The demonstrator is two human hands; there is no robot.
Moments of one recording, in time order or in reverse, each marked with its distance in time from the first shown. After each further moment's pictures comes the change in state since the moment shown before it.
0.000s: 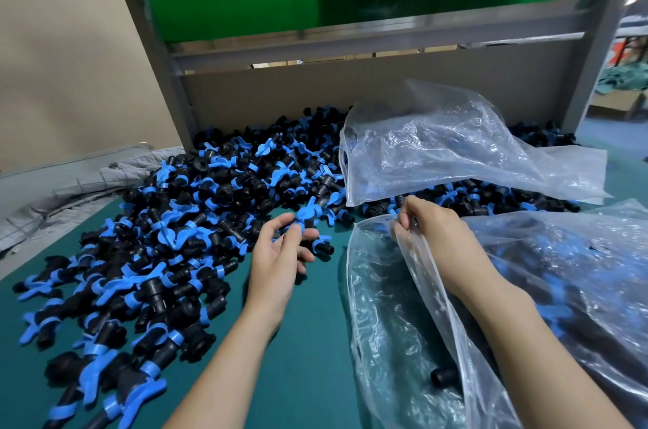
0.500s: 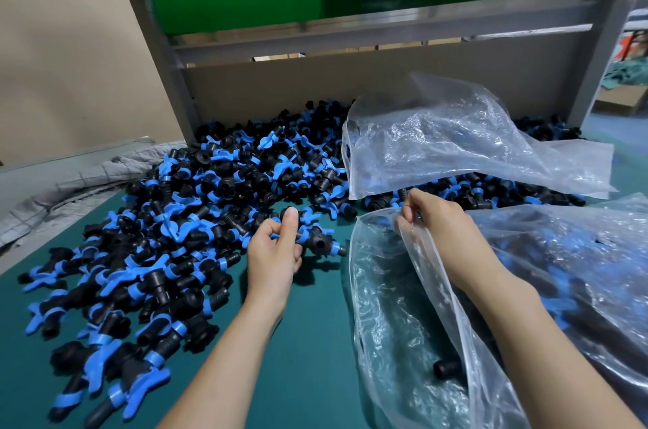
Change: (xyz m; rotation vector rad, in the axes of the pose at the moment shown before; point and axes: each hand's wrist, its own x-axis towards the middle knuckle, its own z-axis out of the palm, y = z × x) left_hand -0.006 0.010 0.002 0.033 0.119 -0.012; right_hand 0.000 0.002 -0.001 0.004 -0.003 -0.004
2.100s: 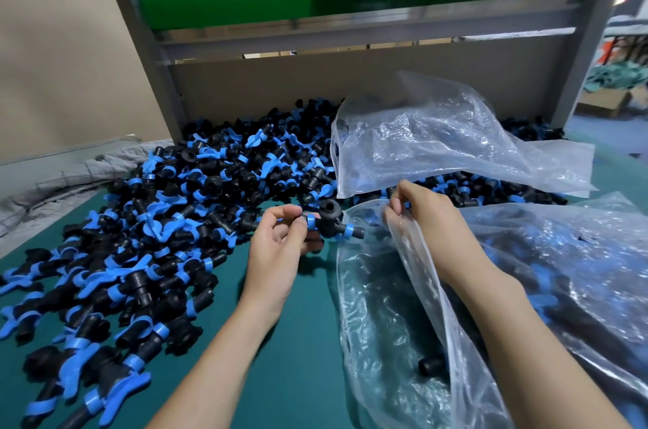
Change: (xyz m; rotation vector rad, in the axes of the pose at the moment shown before) left_hand -0.010 0.004 0.012 -0.089 -0.141 0.040; right_hand -0.002 -0.012 -0.007 0.089 0.052 -0.011
